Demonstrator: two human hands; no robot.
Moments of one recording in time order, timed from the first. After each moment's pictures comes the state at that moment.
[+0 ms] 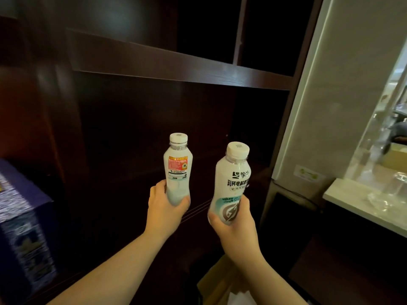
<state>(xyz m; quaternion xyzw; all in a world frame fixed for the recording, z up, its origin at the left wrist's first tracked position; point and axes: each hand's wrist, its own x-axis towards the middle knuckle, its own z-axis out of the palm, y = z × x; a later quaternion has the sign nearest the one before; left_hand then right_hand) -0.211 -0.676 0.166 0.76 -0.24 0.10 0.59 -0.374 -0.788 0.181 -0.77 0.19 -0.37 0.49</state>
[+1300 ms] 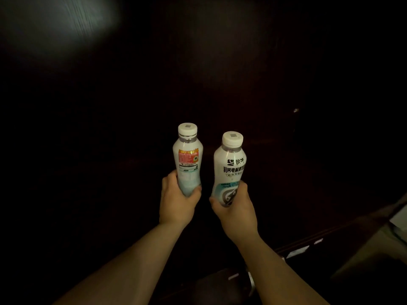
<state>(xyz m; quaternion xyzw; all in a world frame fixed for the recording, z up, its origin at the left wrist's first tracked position) 0.102 -1.005 -0.009 0.83 -0.04 0.18 0.53 0.035 -1.150 -0.006 -0.82 0.13 -0.20 0.52</state>
